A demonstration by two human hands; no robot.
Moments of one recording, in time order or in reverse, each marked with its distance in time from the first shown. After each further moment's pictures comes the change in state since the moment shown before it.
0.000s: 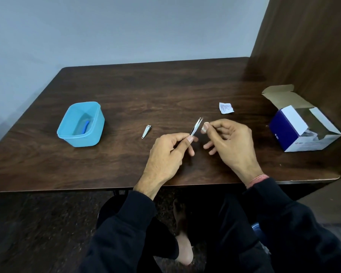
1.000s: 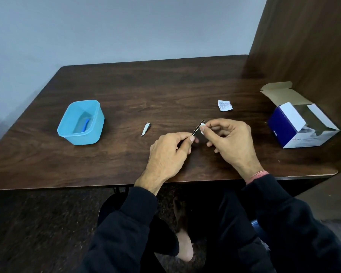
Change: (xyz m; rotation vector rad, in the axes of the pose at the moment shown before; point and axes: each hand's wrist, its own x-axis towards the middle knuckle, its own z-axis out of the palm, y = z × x) left_hand 0.000 0.008 0.002 0.319 -0.004 0.003; right_hand 0.001 0.003 -0.004 -0.114 0.003 -0.022
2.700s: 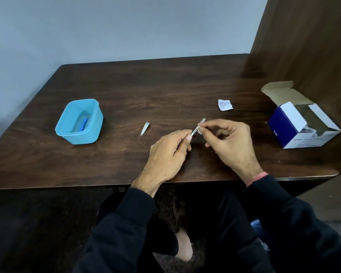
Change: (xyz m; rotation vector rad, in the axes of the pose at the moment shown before) left_hand -0.007 0.001 -0.003 0.005 -0.034 0.070; right_hand -0.004 -0.003 -0.001 -0.003 -0.022 -0.105
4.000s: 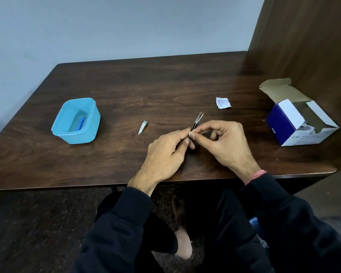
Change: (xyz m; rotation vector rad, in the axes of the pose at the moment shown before) left_hand 0.002 0.001 -0.002 0.055 -0.061 0.027; right_hand 0.003 0.014 -0.001 -0.052 -0.118 -0.078
